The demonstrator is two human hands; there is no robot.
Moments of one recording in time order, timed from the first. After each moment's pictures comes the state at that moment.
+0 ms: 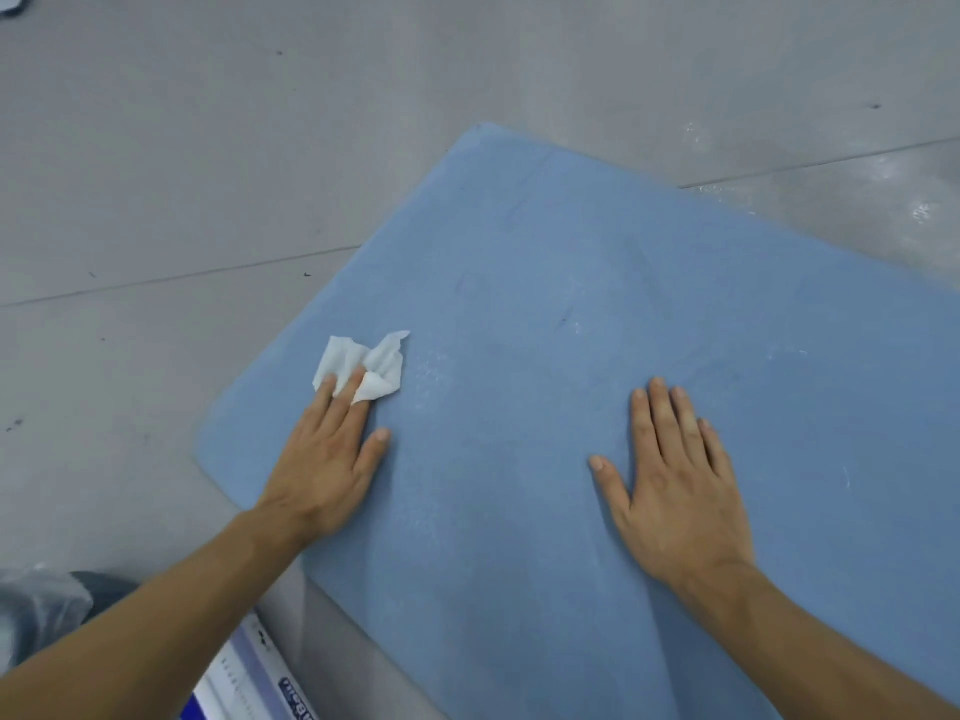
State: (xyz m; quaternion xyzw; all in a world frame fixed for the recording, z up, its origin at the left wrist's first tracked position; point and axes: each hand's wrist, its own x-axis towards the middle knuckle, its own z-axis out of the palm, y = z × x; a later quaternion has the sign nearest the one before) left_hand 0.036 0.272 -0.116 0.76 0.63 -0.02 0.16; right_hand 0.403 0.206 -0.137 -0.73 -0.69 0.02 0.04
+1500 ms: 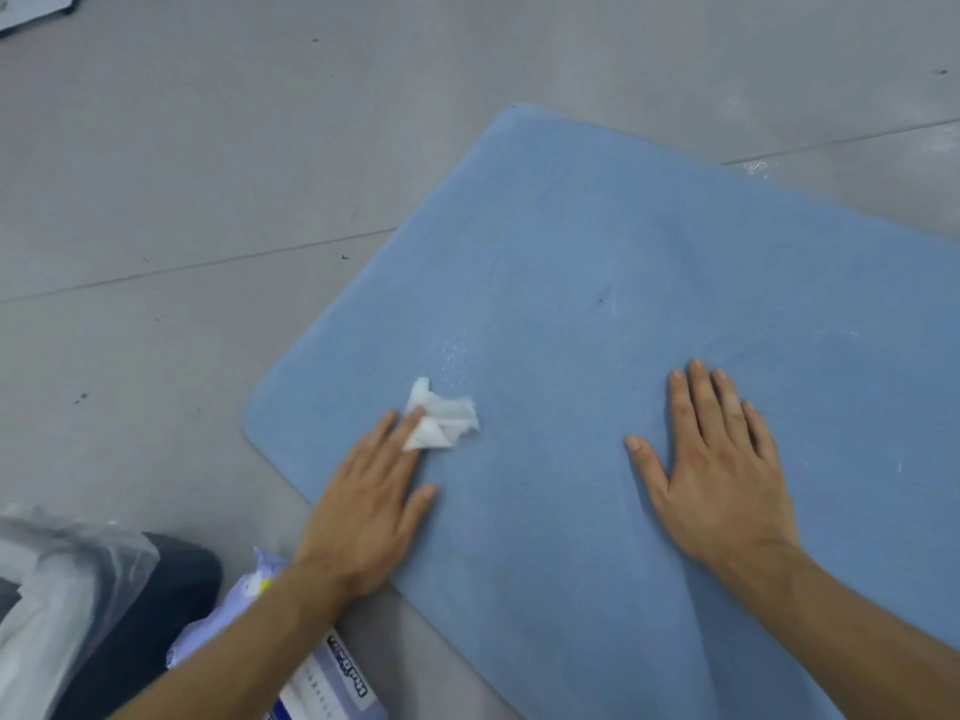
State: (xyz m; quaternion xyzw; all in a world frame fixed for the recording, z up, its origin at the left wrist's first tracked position) left_hand 0.042 0.200 -0.107 0.81 0.57 -0.03 0.13; right_hand 0.402 0.204 -0.136 -0.73 -0.68 0.01 0.05
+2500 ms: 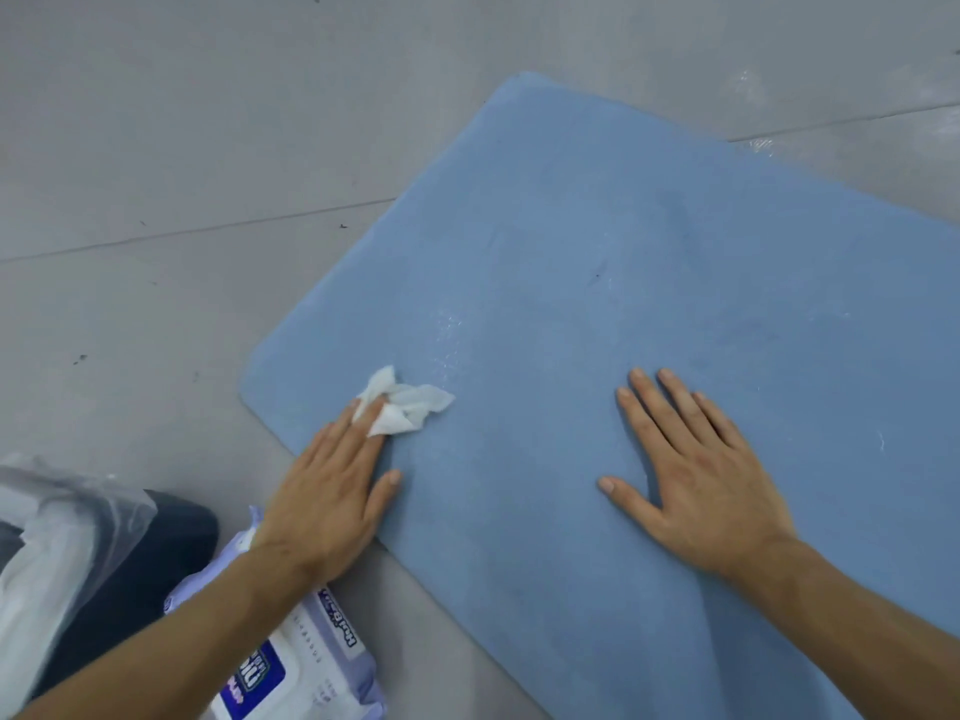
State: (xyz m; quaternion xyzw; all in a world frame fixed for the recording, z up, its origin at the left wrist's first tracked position) left_hand 0.024 0.177 -0.095 0.78 0.61 -0.09 0.10; right_hand 0.419 0.184 -0.125 -0.58 -0.81 0.05 0.01
